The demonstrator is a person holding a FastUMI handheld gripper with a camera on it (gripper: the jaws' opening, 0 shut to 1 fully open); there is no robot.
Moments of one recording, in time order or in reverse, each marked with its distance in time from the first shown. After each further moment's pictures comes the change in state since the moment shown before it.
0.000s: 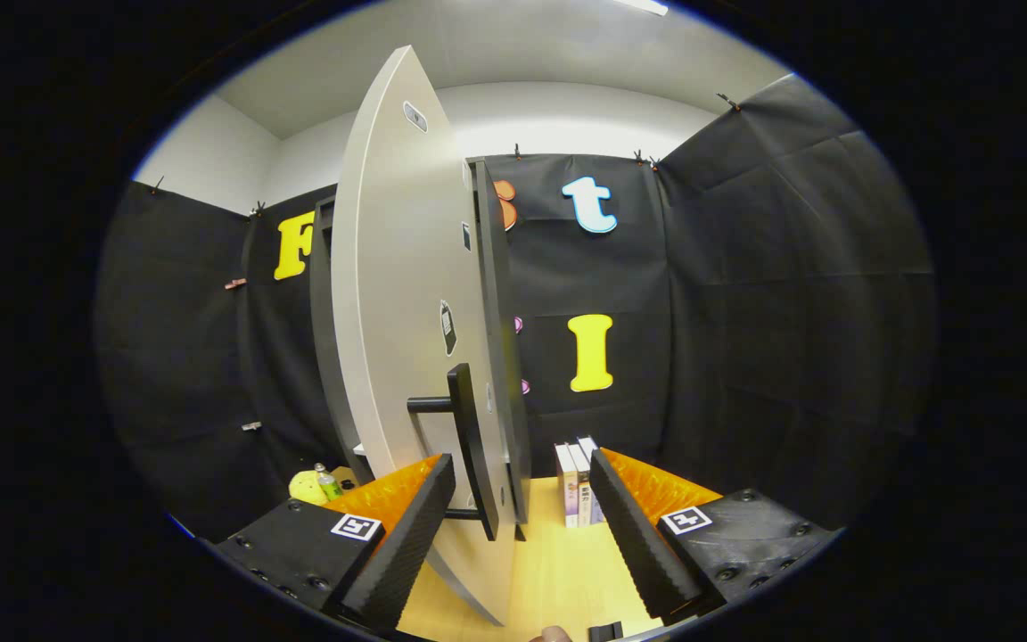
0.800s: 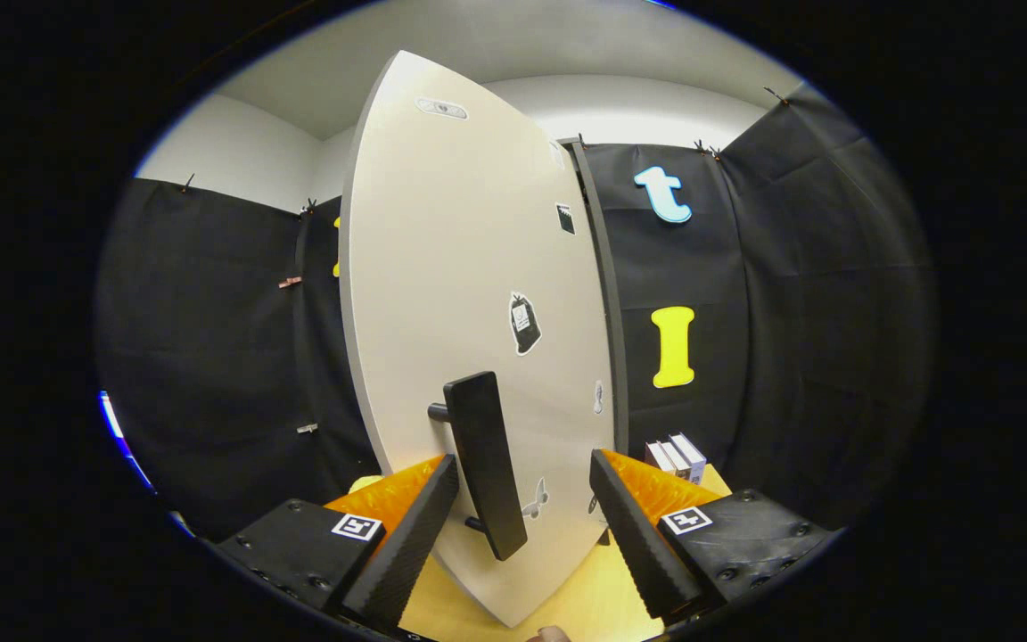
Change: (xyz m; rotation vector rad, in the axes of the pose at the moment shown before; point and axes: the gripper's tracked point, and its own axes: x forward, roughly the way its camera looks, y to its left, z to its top) arm 0.034 0.145 -0.019 0.012 0.026 0.124
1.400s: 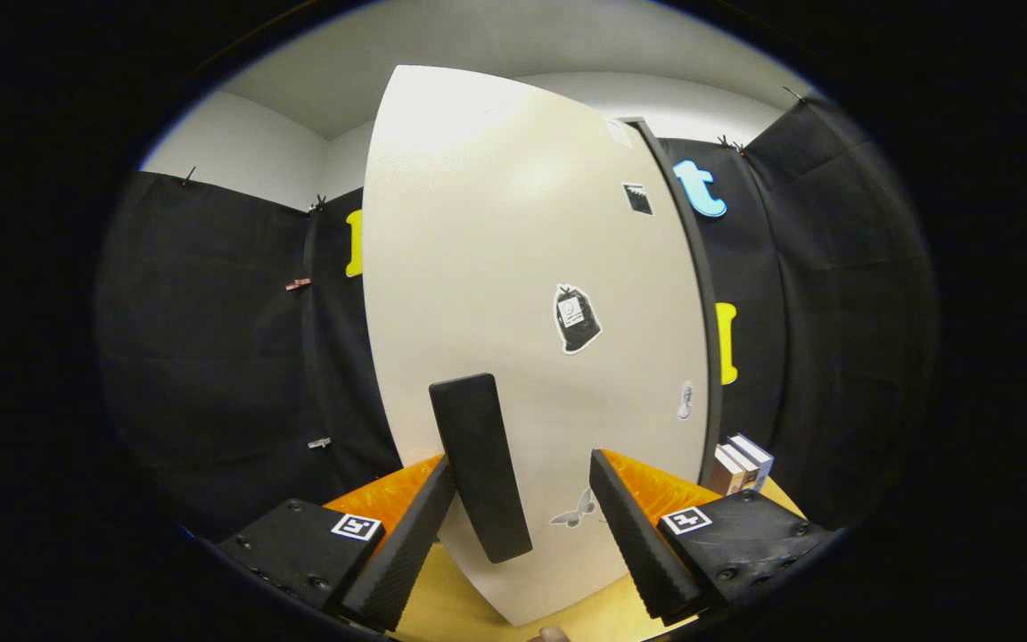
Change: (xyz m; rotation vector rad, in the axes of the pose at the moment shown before) arm 0.089 0.101 -0.022 0.014 -0.003 0.045
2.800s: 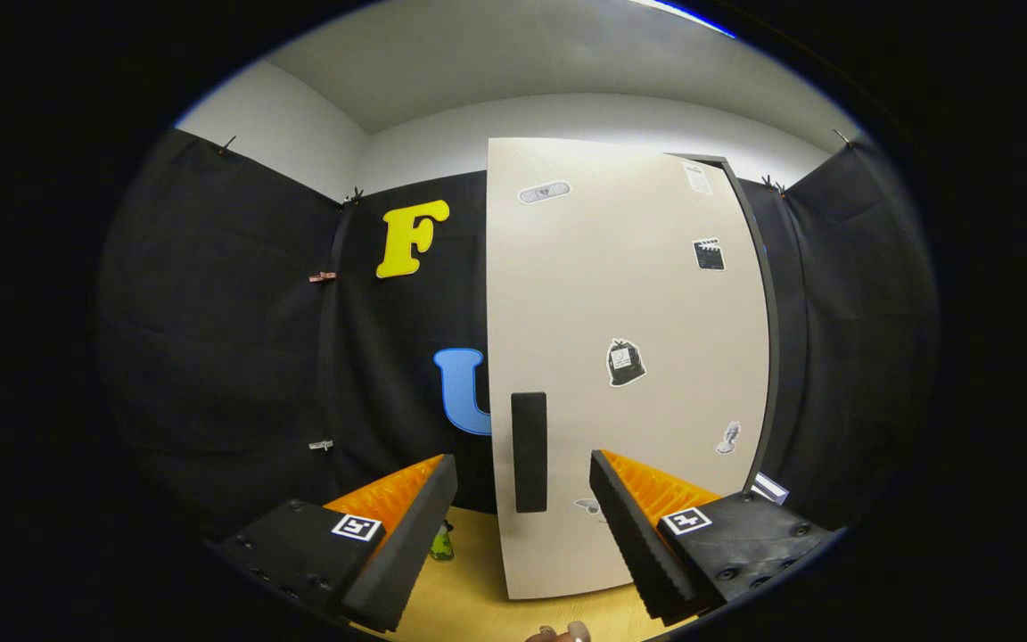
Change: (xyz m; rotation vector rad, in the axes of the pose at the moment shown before) arm 0.011 0.072 0.023 -0.119 -0.088 0.013
